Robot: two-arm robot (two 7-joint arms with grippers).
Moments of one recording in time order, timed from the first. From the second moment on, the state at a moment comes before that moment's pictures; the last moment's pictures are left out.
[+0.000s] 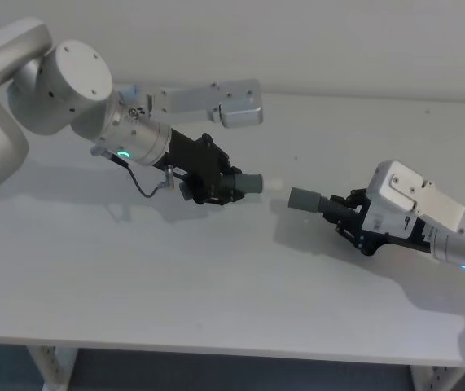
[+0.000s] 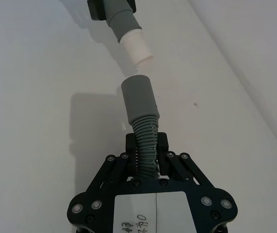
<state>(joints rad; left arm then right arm) -0.96 0.49 0.96 -1.32 -0.13 0.41 -0.95 0.41 0.62 -0.54 -1.47 0.01 0.02 0.64</state>
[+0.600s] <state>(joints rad) -0.96 0.48 0.96 -1.31 -0.13 0.40 -0.95 0.41 0.62 -0.54 -1.48 0.03 0.02 0.65</state>
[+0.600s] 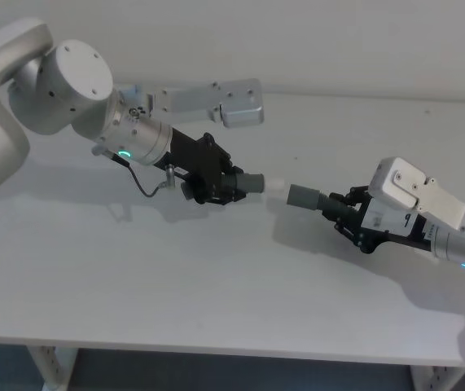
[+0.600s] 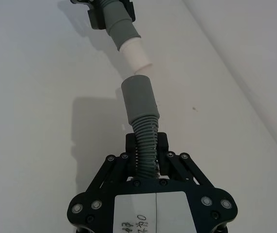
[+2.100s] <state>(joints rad) -0.97 0.47 0.97 -1.31 -0.13 0.37 -0.96 0.40 0.63 -0.54 -1.52 0.06 0.02 0.65</state>
